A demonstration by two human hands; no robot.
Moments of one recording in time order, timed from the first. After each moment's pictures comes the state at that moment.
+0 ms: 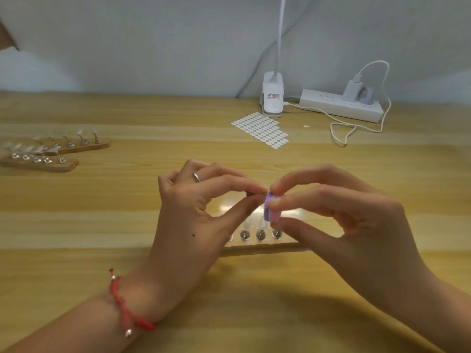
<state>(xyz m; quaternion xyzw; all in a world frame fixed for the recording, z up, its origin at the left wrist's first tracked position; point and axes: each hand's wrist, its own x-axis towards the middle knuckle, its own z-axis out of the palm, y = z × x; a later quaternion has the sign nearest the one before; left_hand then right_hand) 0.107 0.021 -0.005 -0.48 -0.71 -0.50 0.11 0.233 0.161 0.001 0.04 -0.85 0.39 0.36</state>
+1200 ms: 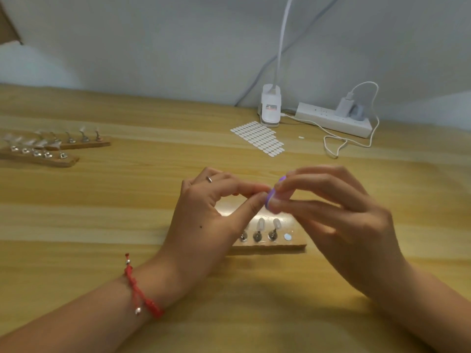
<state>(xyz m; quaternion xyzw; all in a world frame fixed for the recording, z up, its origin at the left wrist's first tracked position) 0.107 0.030 -0.010 -0.45 -0.68 -0.57 0.04 0.232 0.175 0.001 0.10 -0.90 0.07 0.42</state>
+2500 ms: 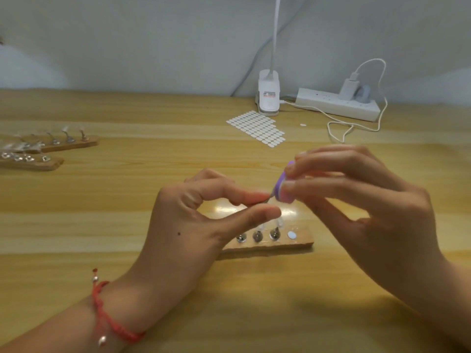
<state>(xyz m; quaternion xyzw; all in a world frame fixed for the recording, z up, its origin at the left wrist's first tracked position) 0.106 0.021 -0.012 -0.46 -0.63 -0.63 -0.04 0.234 0.176 0.005 0.09 -0.88 0.14 0.43</state>
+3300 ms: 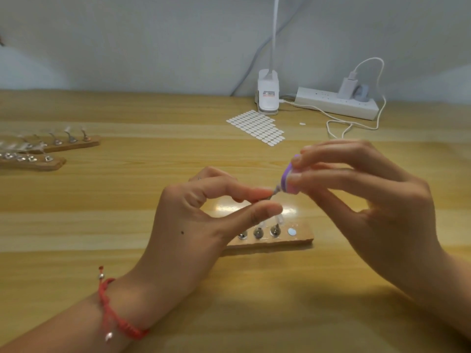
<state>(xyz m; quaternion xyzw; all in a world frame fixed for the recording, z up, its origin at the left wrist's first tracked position) 0.105 0.020 -0.014 -0.47 -0.62 -0.63 -0.04 0.235 0.176 0.004 0.09 -0.88 0.16 0.43</state>
